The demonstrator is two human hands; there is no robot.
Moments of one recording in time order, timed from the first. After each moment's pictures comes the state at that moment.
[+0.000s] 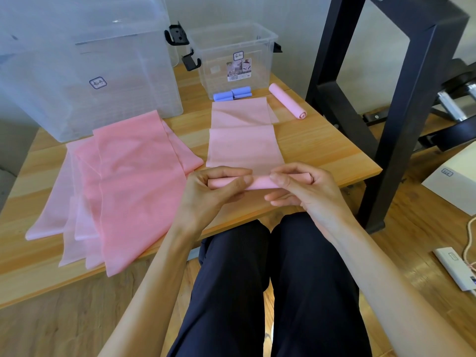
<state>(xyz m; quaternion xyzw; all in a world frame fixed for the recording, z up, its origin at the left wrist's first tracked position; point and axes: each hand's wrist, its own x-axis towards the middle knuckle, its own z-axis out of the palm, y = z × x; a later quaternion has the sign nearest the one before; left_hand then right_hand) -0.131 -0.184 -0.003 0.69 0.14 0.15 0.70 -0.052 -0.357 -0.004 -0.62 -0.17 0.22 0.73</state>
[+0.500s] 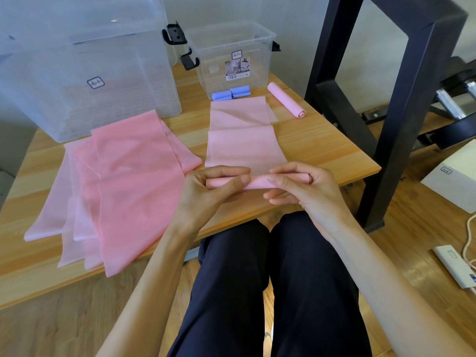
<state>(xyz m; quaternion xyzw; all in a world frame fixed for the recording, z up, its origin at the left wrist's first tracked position) -0.132 -0.181 -0.005 0.70 0.13 0.14 0.69 -0.053 -0.356 -0.004 -0.62 -0.17 0.21 0.73</state>
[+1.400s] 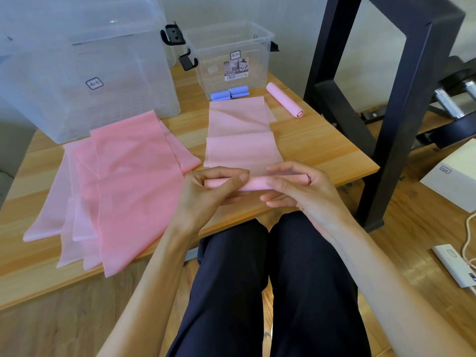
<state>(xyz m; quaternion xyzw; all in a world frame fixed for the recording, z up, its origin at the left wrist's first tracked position) -0.132 -0.184 -0.004 0.69 0.14 0.14 0.70 -0.054 -0.359 -0.004 -0.61 -0.19 0.25 0.73</state>
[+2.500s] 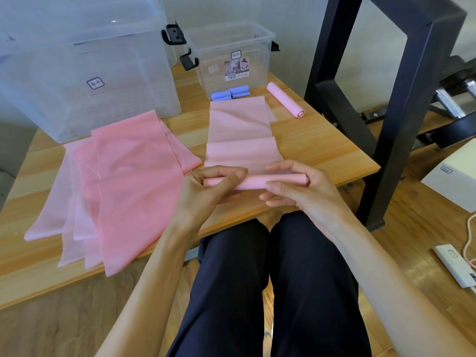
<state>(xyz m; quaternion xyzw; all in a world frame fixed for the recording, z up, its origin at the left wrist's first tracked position) -0.131 -0.181 -0.006 0.68 0.15 0.14 0.71 -0.052 -0.360 -0.003 -0.61 -0.20 0.26 0.72</state>
